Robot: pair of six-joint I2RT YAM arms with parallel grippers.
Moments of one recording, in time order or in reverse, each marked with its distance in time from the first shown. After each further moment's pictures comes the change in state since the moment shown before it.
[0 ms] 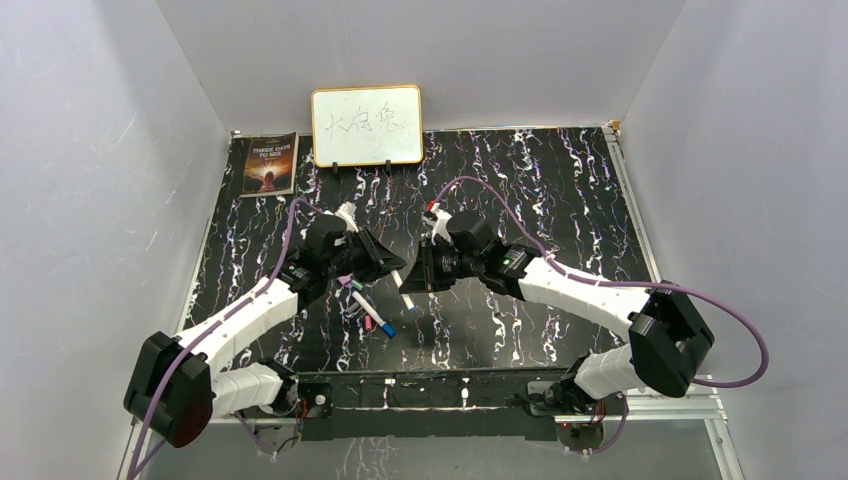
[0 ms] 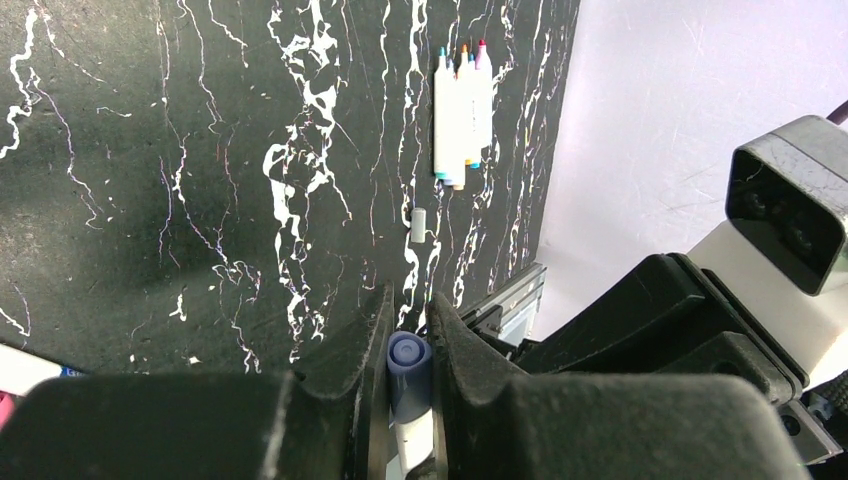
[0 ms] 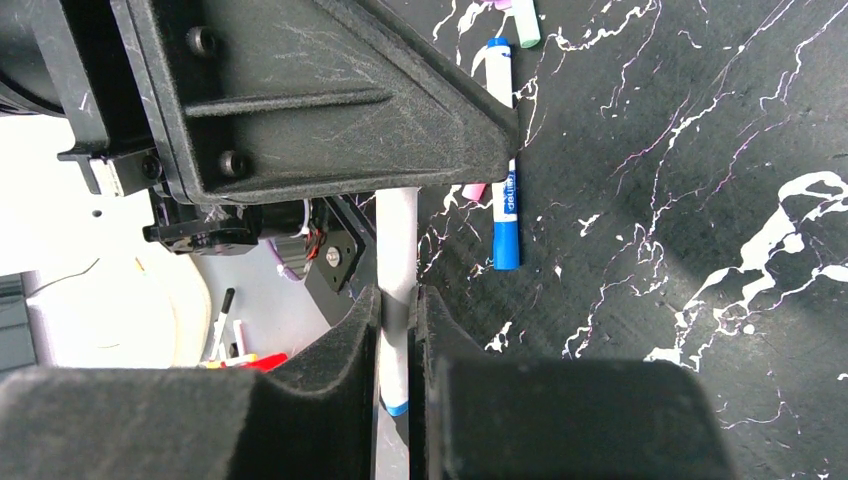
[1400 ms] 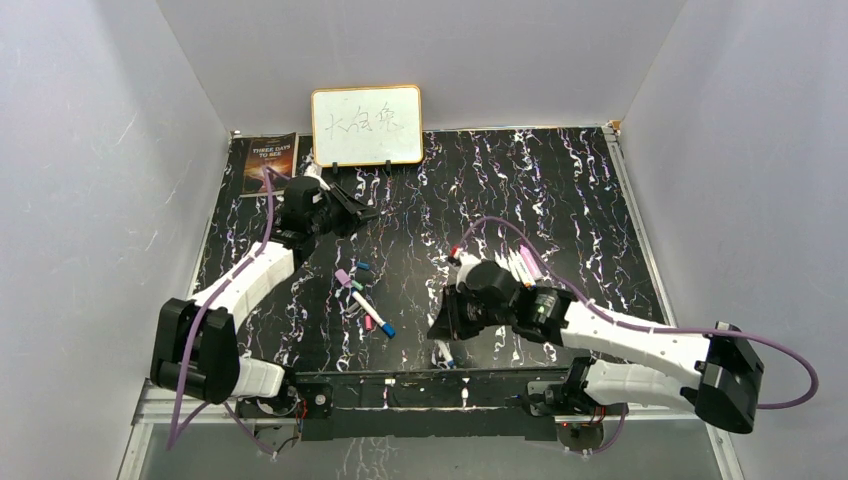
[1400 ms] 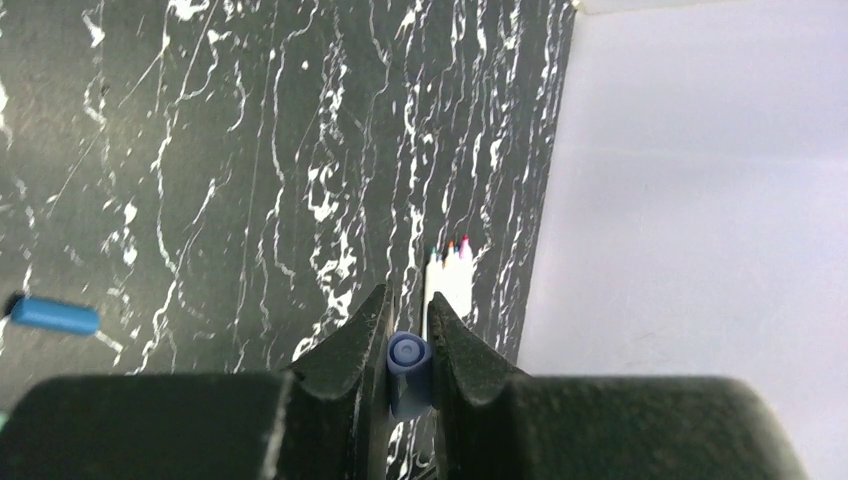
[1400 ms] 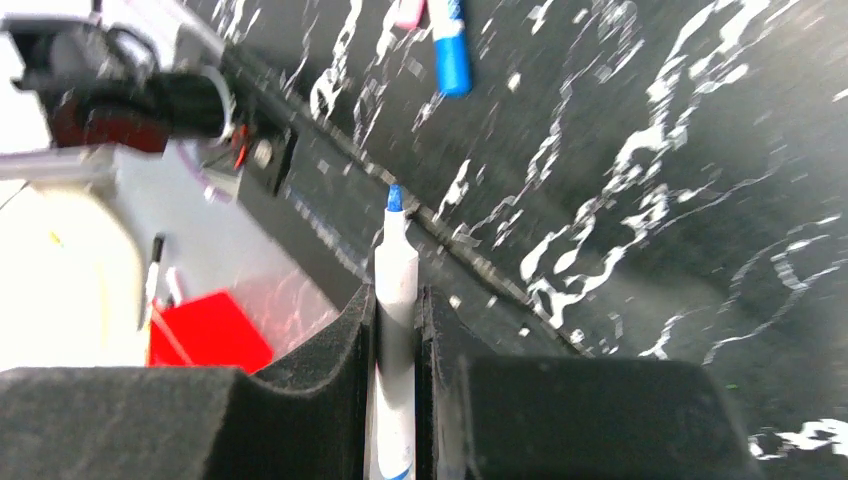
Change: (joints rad) left arm 0.262 0.221 0.185 0.114 -0.004 0.027; right arm 0.209 -0.367 -0.288 -0.133 0.198 0.105
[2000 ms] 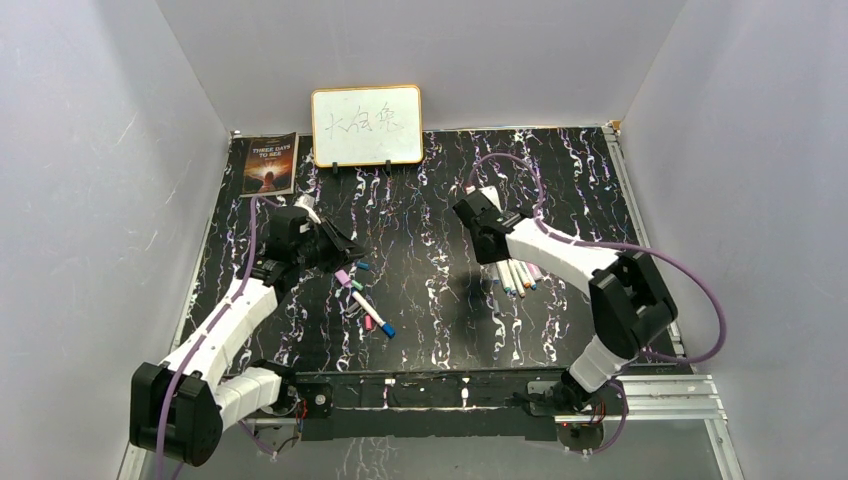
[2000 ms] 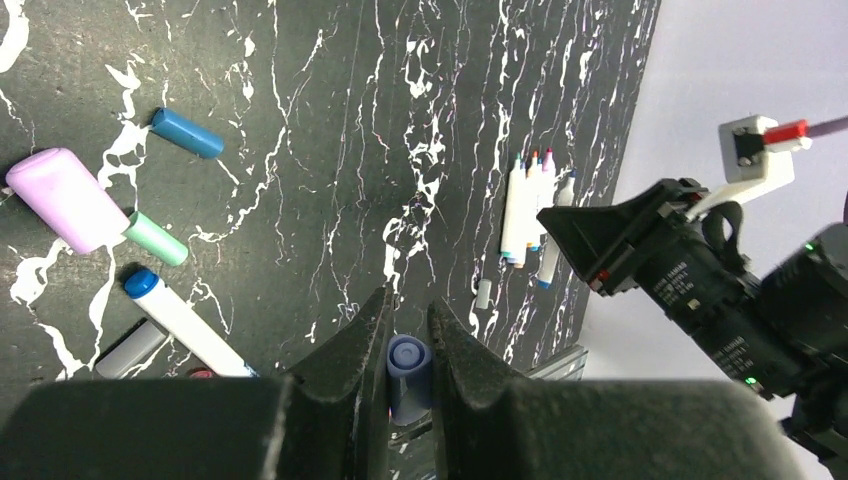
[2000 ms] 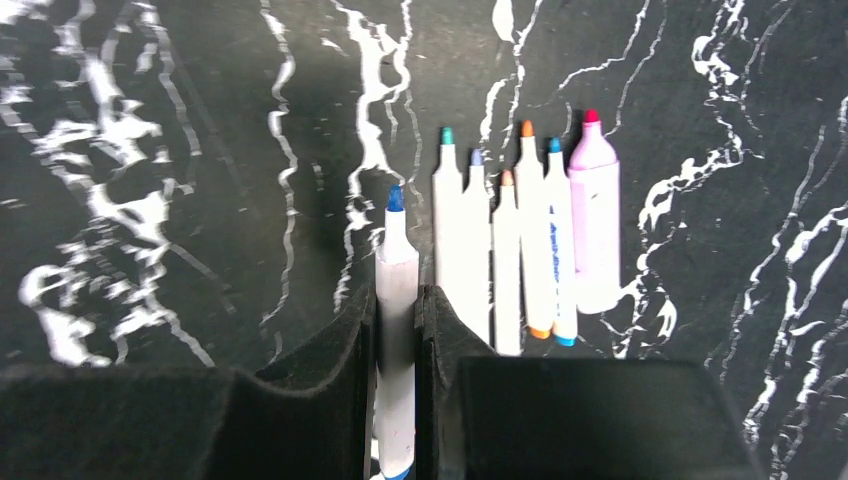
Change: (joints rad) left arm 0.000 -0.309 -0.144 -0.322 0.002 0.133; right arm -0.408 0.573 0.498 -0.415 0.578 -0.432
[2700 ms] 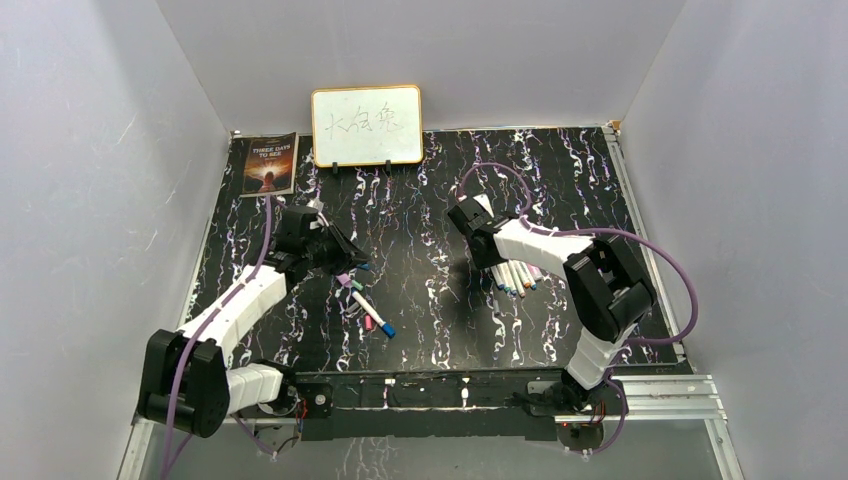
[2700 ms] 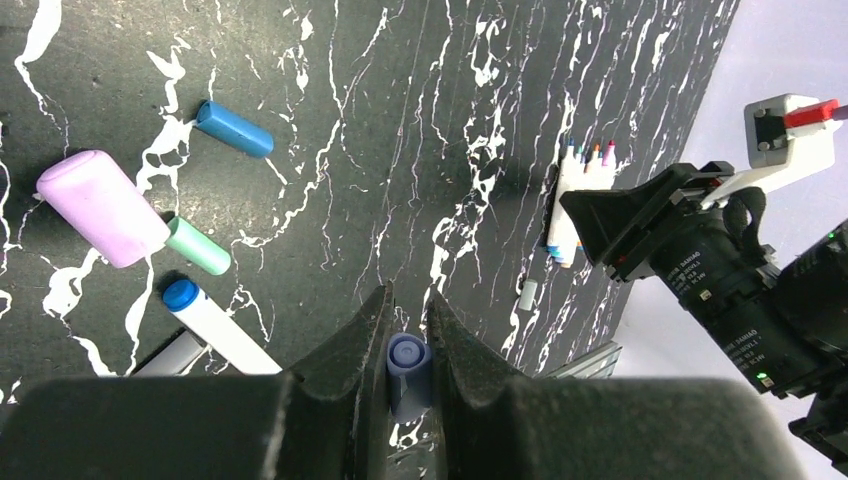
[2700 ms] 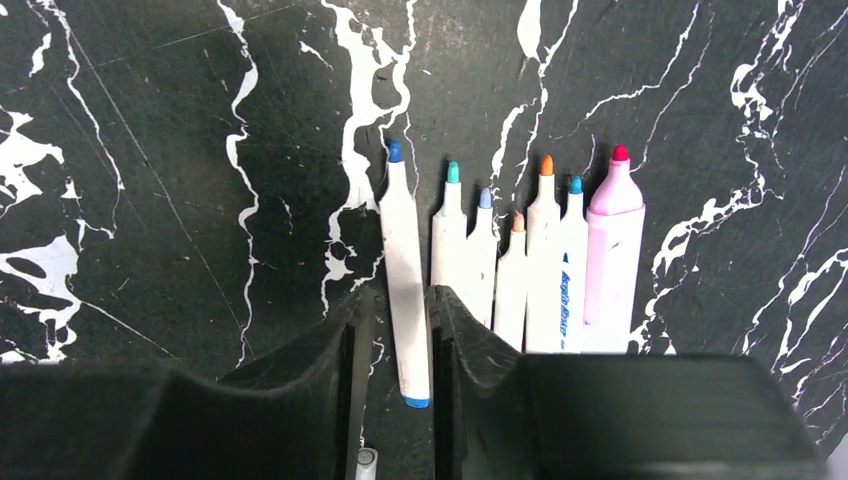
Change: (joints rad) left arm 0.000 0.132 -0.002 0.014 0.006 0.037; right arm -0.015 0.150 -0.022 0.084 0.045 -0.094
